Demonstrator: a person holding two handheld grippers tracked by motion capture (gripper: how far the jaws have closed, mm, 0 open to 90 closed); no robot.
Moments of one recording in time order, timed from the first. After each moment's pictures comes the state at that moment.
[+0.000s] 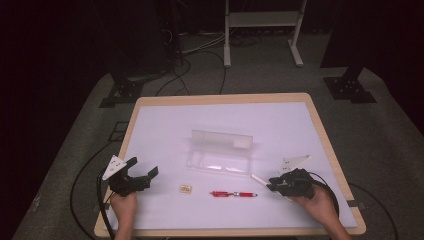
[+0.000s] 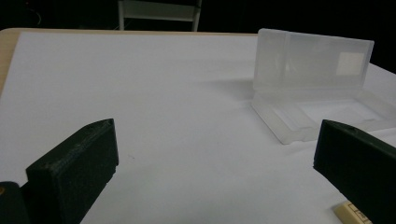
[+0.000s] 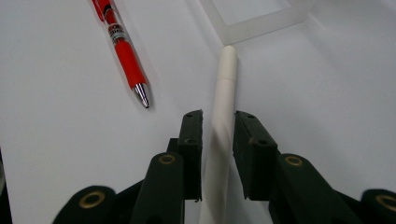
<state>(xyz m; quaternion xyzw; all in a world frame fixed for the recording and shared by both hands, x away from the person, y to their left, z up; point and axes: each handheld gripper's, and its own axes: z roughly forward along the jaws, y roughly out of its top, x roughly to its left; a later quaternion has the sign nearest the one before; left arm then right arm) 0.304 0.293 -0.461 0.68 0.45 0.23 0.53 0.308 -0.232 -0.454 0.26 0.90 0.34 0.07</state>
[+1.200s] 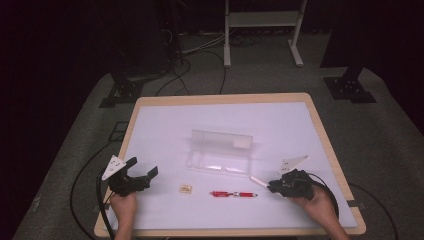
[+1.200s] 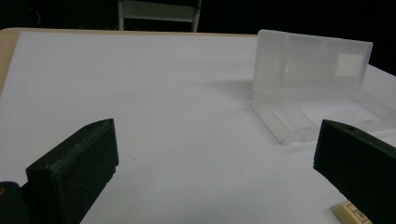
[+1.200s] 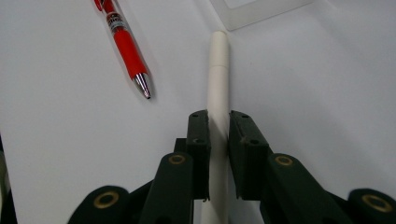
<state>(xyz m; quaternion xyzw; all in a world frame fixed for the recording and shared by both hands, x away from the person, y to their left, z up) 0.303 0.294 -0.461 0.68 0.45 0.23 0.53 0.308 -0.232 -0.459 0.27 0.90 0.33 0.05</state>
